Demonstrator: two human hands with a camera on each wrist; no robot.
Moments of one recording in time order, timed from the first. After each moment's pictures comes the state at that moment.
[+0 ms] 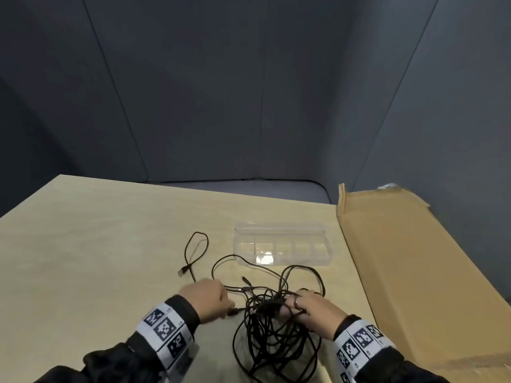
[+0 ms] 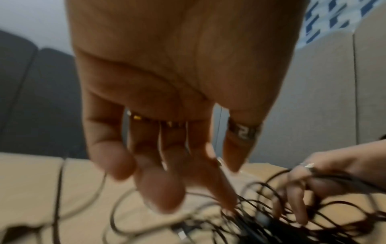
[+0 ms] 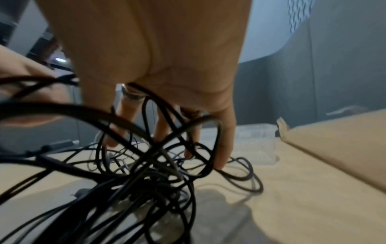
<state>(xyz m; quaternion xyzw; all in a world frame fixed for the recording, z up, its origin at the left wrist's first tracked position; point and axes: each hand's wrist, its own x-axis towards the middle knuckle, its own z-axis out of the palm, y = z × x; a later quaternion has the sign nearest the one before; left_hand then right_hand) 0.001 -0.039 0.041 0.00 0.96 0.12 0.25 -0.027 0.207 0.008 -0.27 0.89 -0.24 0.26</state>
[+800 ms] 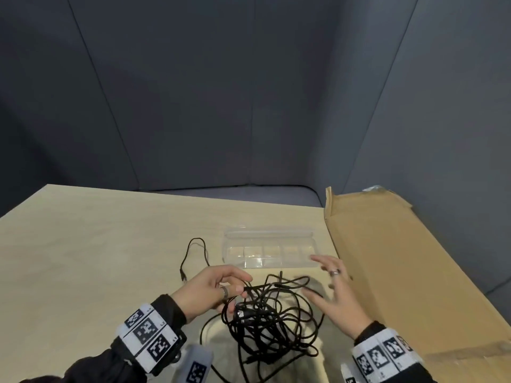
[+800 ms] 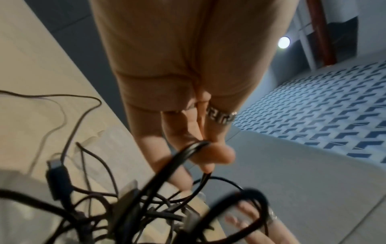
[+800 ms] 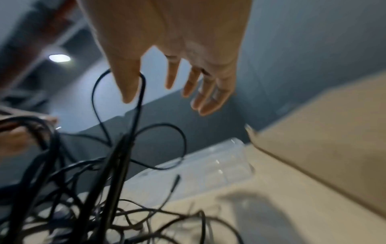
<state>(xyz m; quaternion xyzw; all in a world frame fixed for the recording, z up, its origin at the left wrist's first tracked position) 0.006 -0.019 0.067 0.02 0.73 0.64 0.22 -0.013 0.255 0.038 -0.12 0.89 -0.44 0.03</state>
